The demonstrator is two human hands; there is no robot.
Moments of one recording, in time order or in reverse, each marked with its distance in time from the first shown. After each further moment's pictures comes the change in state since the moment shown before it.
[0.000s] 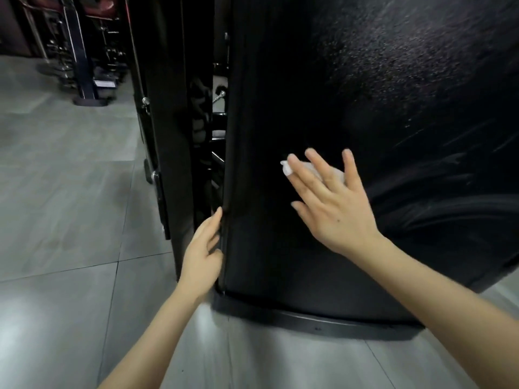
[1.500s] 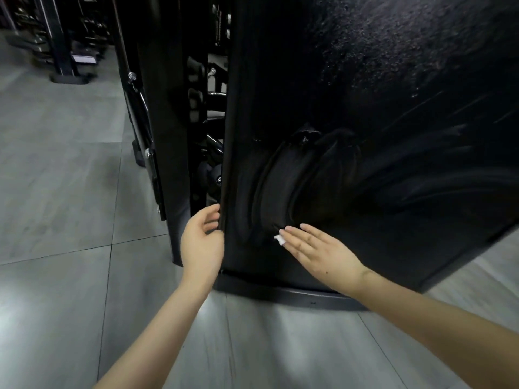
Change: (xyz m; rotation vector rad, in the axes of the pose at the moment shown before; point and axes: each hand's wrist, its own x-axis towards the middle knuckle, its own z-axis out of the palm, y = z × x) left_hand -0.015 0.009 0.010 -0.059 0.262 -0.223; right_hand -0.090 -0.057 0.000 0.177 -0.436 -0.402
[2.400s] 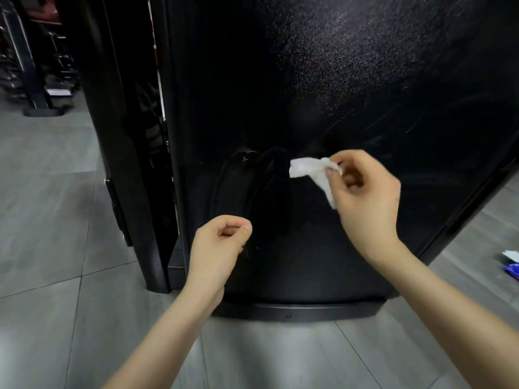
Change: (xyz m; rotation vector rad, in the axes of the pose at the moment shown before) left_hand -0.053 0.066 0.058 -0.076 -0.259 0.030; right_hand -0.028 0.088 -0.112 0.823 0.800 1.089
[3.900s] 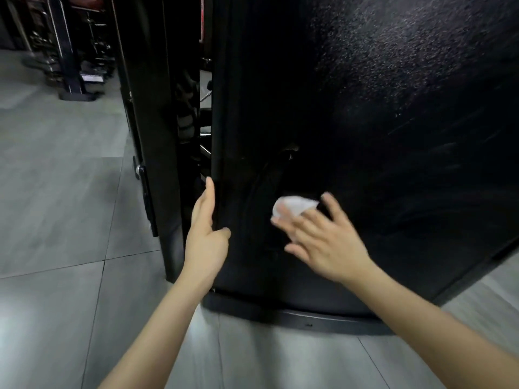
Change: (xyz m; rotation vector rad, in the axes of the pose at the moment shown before) left_hand 0.049 -0.037 -0.056 0.125 0.049 0.171; right_hand -0.038 0.065 0.096 -0.822 -0.367 -1.039
